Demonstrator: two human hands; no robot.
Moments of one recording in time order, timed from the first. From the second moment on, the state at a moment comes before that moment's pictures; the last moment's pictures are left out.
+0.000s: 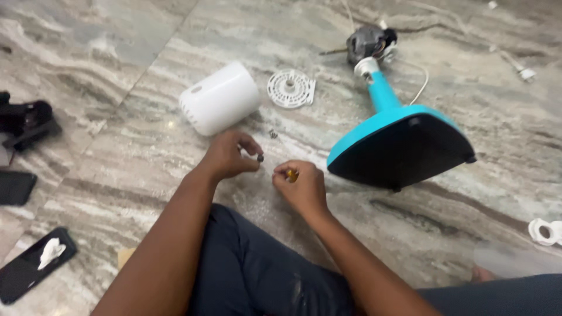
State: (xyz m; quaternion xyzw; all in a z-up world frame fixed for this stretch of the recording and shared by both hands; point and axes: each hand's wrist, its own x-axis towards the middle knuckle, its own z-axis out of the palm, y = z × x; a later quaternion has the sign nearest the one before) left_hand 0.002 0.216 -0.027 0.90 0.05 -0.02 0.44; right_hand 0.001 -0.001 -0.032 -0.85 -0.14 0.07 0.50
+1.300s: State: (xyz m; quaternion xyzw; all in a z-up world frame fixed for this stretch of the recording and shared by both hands) left_hand 0.004 0.196 -0.005 0.95 0.15 -0.13 0.25; right_hand 0.027 0.009 -0.038 -0.90 -0.15 0.09 0.39
